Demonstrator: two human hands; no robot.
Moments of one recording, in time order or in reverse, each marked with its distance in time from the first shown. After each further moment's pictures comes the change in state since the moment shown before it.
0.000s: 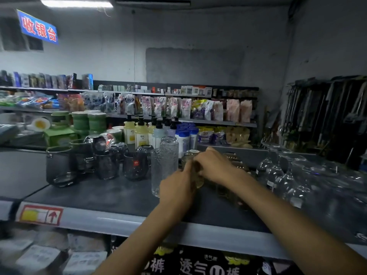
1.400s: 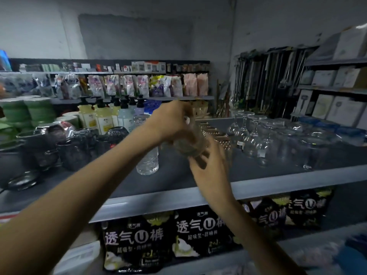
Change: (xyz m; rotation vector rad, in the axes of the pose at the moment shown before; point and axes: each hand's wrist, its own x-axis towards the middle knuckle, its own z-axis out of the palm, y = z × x) left_hand 0.032 0.011 -0.119 -0.340 -0.242 0.352; right_hand -0.110 -0.088 0.041 0.930 0.683 0.599
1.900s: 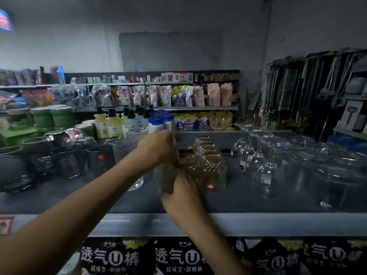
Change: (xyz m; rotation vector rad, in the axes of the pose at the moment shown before) left_hand 0.058 -0.017 0.069 0.378 -0.021 -0.344; right_hand 0.028 0.034 0.016 -0.143 -0.357 0.019
